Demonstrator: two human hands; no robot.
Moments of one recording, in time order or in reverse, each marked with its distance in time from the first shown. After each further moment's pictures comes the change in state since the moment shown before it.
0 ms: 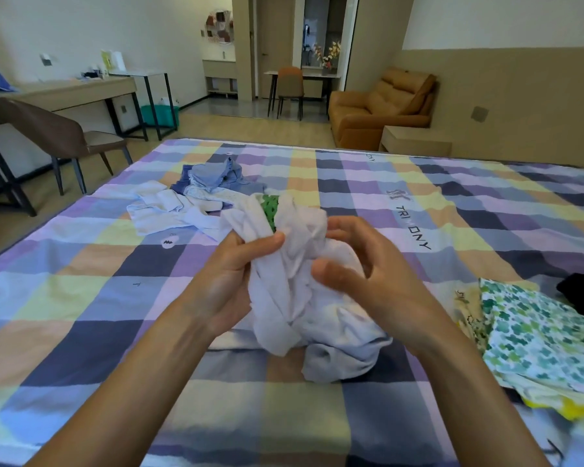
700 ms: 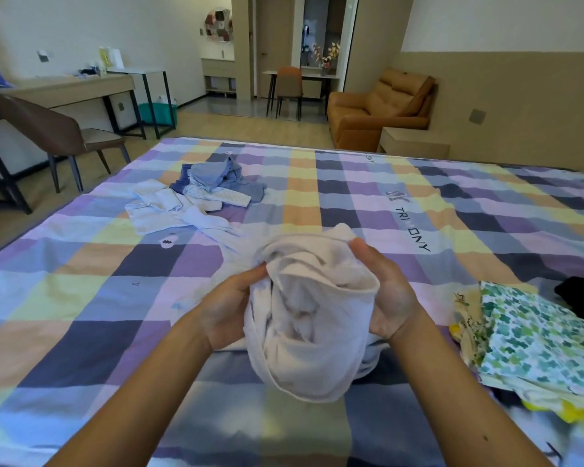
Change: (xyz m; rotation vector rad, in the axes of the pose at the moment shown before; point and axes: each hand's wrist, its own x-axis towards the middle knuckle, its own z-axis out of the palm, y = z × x) left_hand 0.008 -0.035 -0.044 -0.011 0.189 -0.420; right_hand 0.032 0.063 -0.003 0.933 -0.294 0.270
